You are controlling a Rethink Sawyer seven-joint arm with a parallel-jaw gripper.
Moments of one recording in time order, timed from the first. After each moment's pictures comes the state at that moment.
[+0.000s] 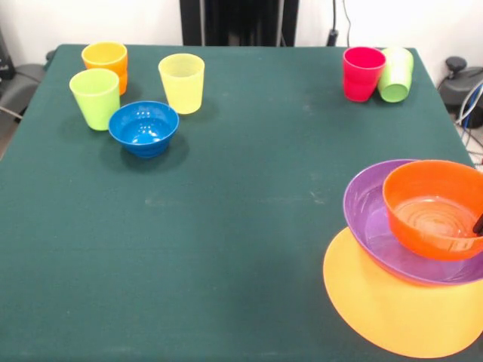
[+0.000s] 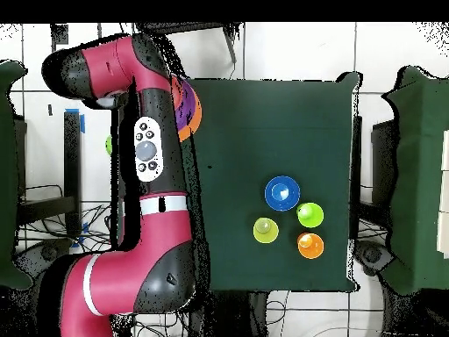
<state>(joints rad) 0.17 0.05 -0.20 0.18 -0.05 1.24 2.22</state>
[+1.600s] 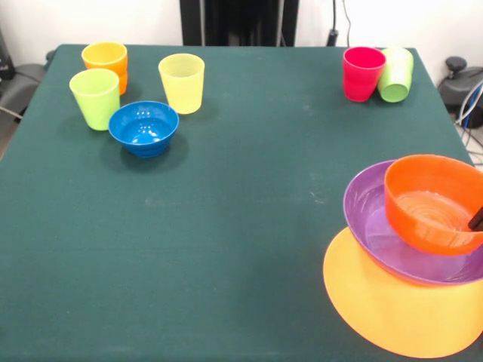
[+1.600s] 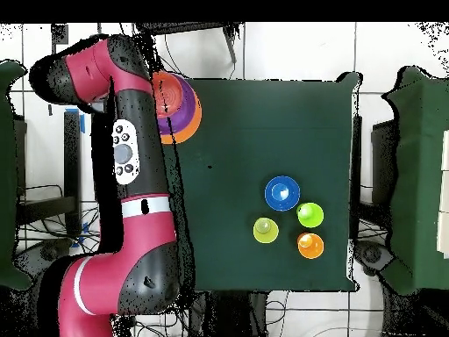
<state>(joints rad) 0.20 0.12 -0.39 0.10 0.01 1.27 2.22</state>
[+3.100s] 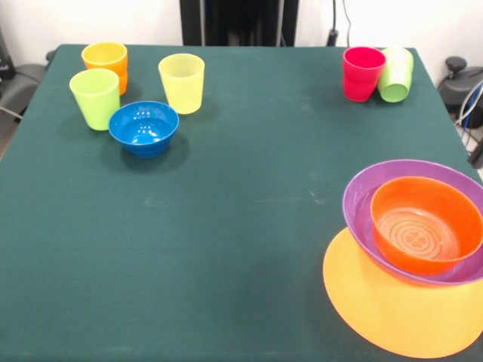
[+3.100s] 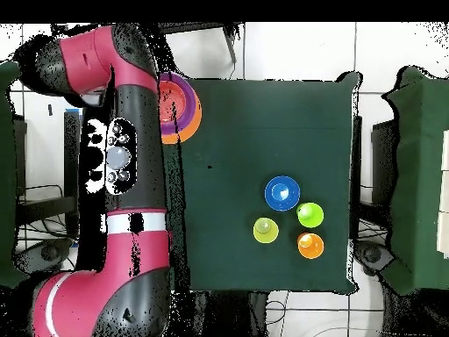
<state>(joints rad) 0.21 -0.09 -0.41 0.37 0.12 1.22 2.22</state>
